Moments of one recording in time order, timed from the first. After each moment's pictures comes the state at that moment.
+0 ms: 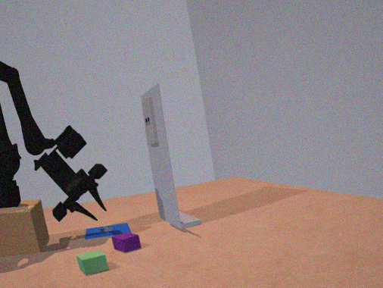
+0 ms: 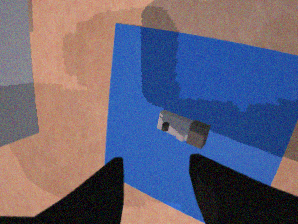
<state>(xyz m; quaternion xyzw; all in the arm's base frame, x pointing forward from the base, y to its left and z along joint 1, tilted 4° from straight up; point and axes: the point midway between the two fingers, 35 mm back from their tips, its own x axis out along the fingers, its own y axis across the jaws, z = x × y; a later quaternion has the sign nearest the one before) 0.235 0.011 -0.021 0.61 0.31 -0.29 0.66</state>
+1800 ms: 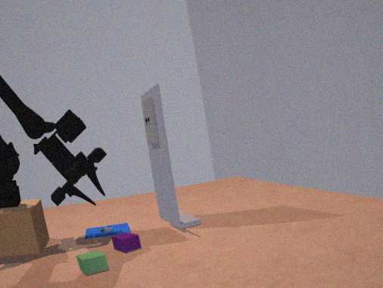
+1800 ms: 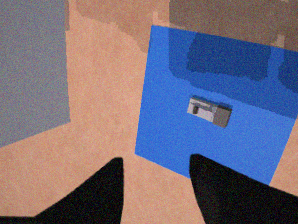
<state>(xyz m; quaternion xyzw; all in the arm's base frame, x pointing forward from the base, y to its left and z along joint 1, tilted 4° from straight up) 0.237 0.015 0.020 0.61 0.31 -0.29 0.66</state>
